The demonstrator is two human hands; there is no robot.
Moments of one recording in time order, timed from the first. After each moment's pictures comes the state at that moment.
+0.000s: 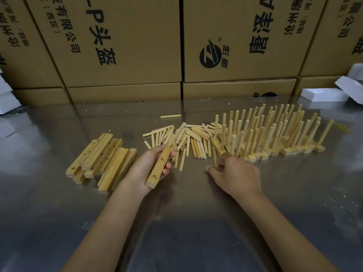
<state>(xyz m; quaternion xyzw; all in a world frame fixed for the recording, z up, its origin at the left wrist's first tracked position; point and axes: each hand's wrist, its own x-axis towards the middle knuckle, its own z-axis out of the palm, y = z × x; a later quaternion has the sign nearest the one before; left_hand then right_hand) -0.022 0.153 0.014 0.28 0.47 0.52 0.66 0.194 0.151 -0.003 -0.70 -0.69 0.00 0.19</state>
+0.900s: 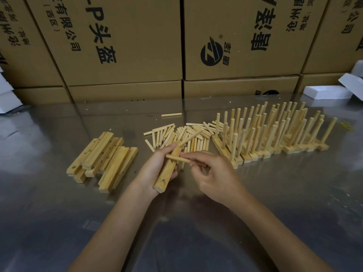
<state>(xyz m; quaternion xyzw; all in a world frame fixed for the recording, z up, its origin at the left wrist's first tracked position) -0.003 0.148 0.013 0.32 0.47 0.51 0.65 0.163 0.130 0.005 -0.41 -0.78 0.21 0.42</state>
